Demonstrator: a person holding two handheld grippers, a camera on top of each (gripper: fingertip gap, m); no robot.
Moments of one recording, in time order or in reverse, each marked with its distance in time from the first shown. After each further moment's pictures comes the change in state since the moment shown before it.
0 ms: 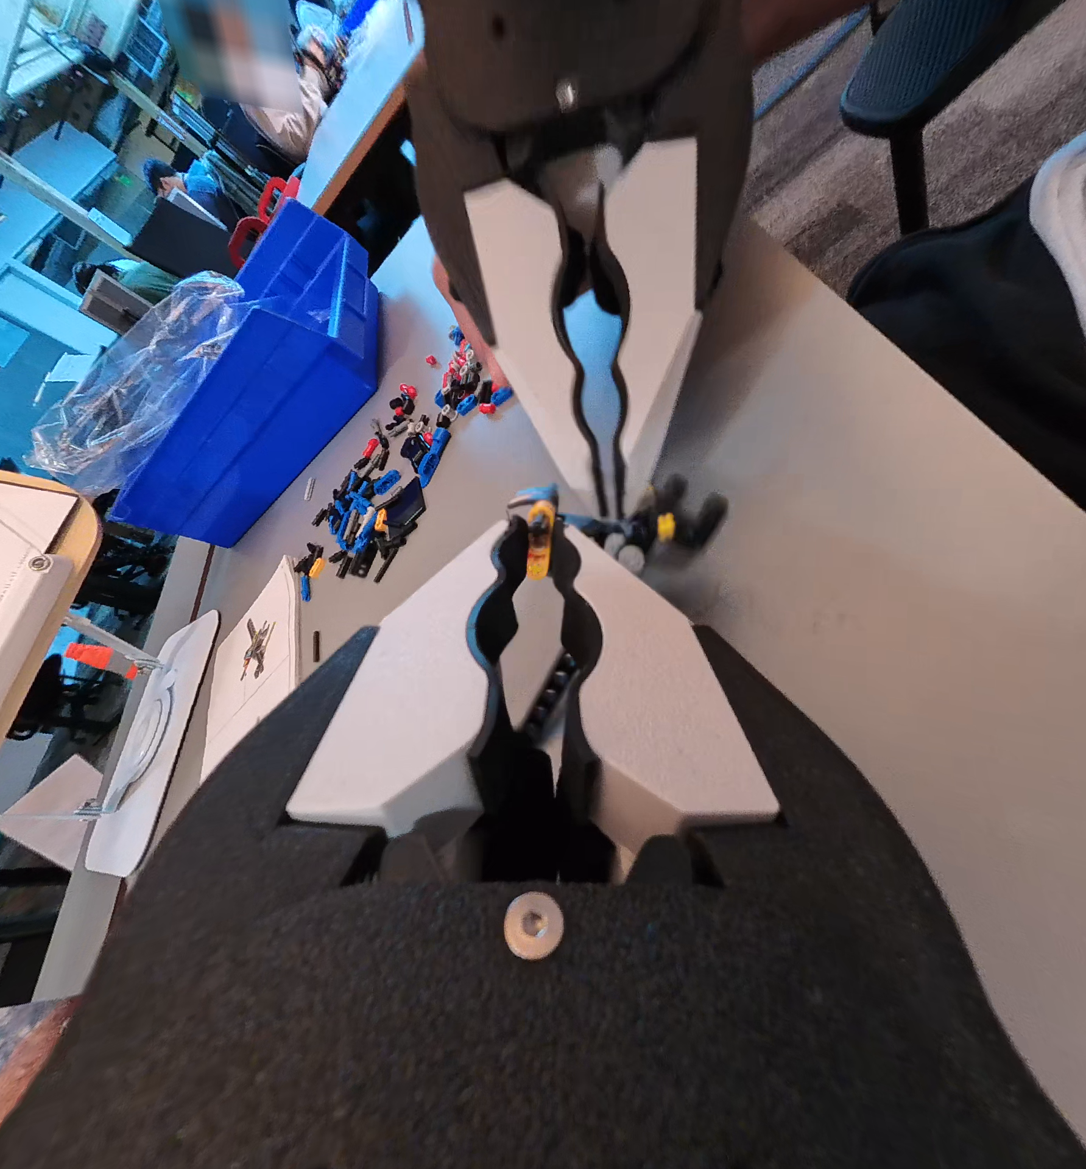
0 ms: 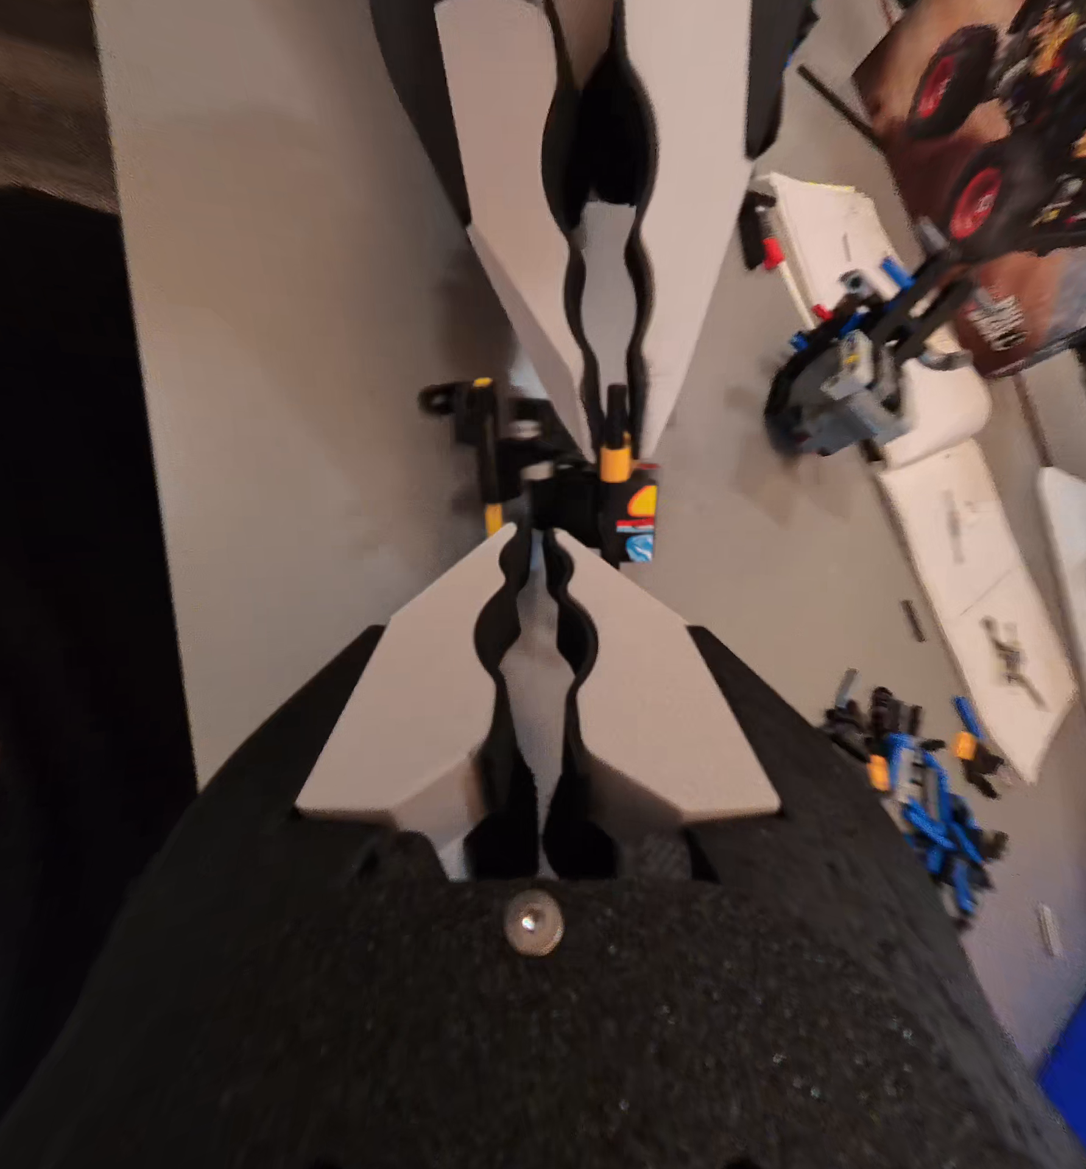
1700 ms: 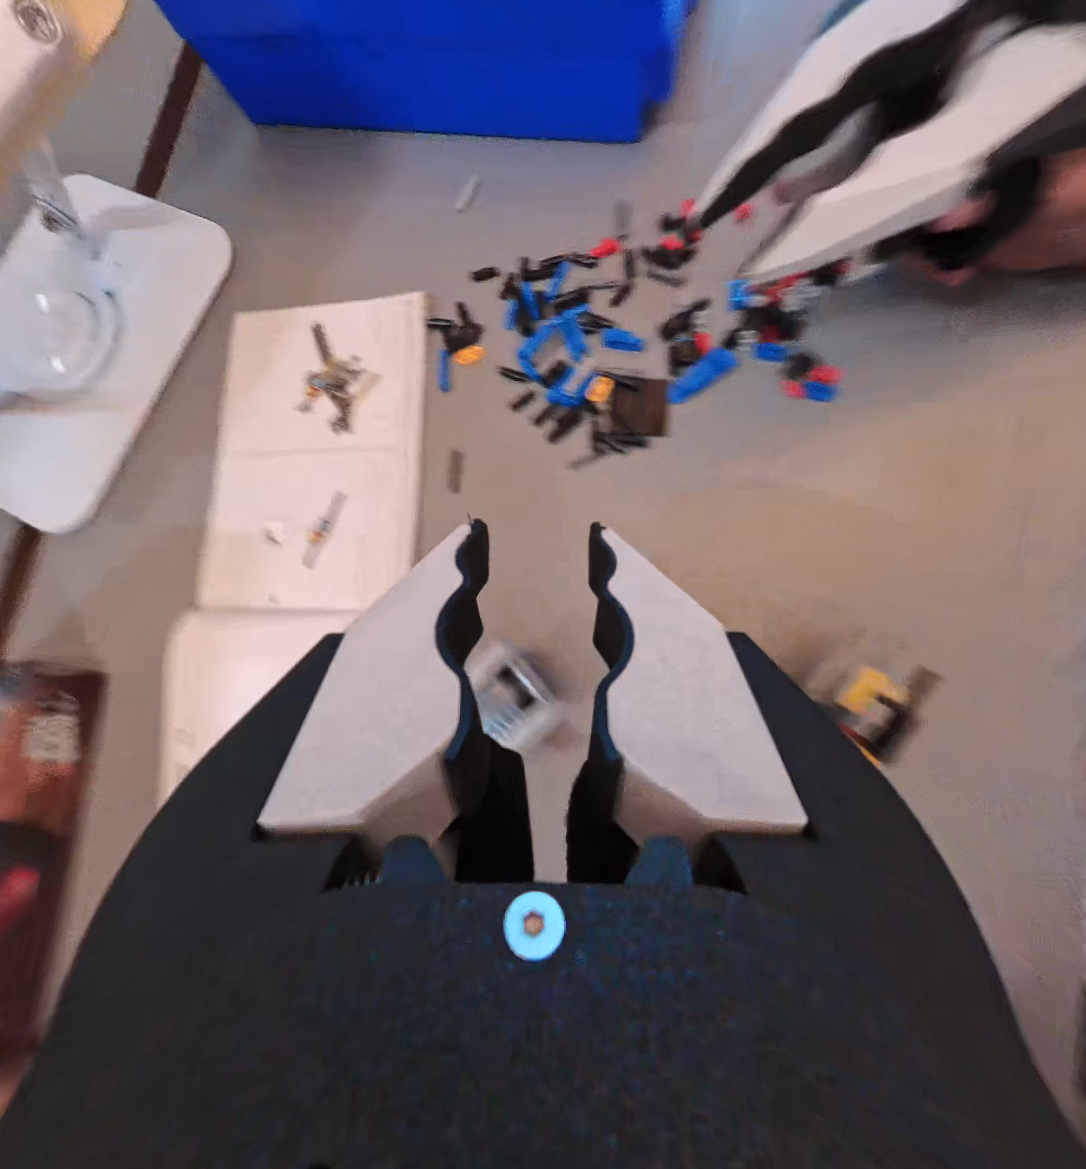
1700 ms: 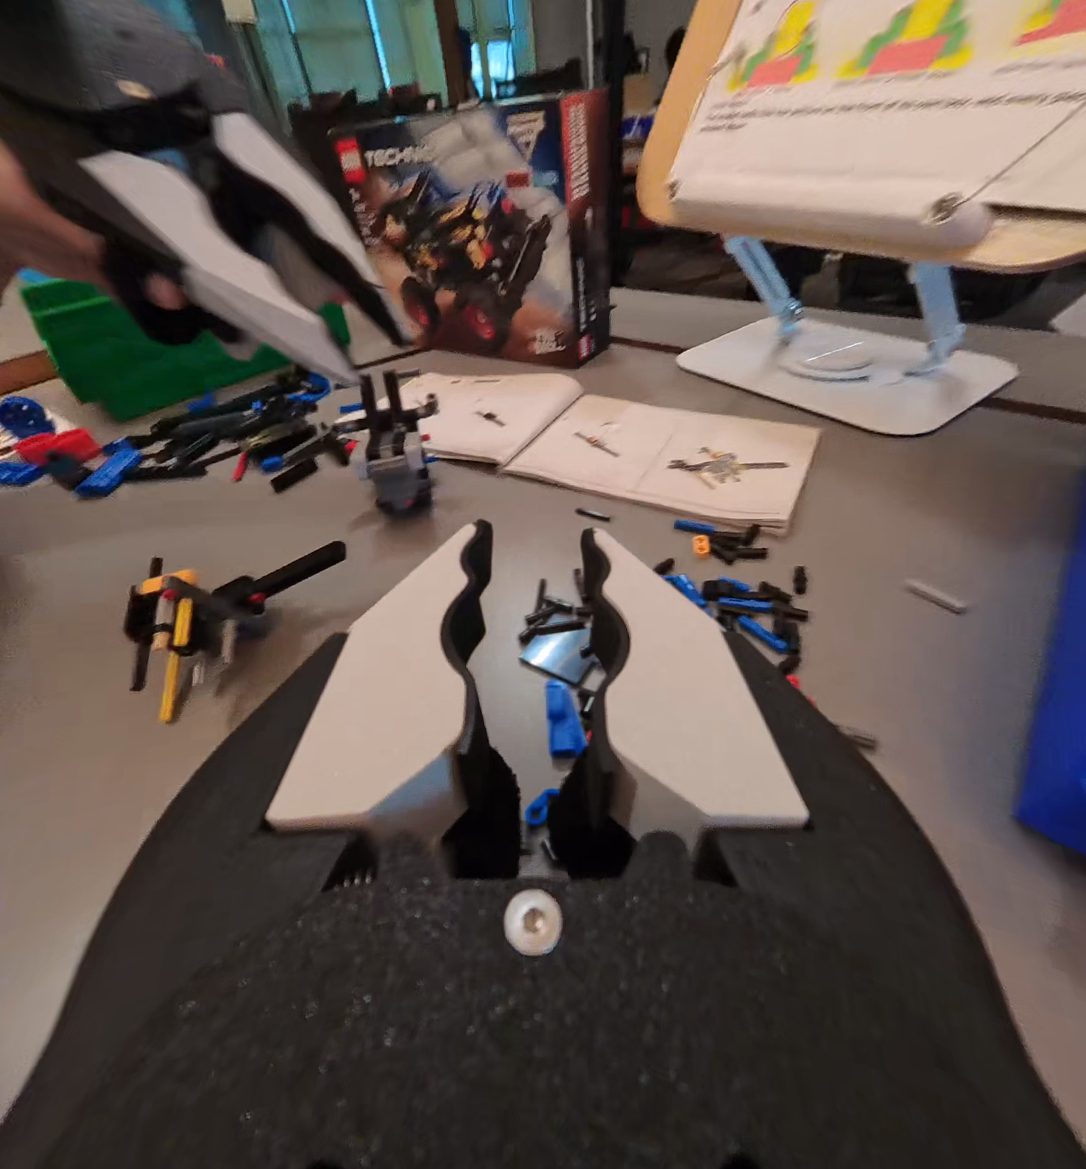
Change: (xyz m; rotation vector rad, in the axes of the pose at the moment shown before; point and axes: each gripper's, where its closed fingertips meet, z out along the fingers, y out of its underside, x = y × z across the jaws) left arm -0.152 0.040 0.018 -0.512 0.010 -0.672; right arm 0.160 0.067 -0.078 0.423 0.300 0.773
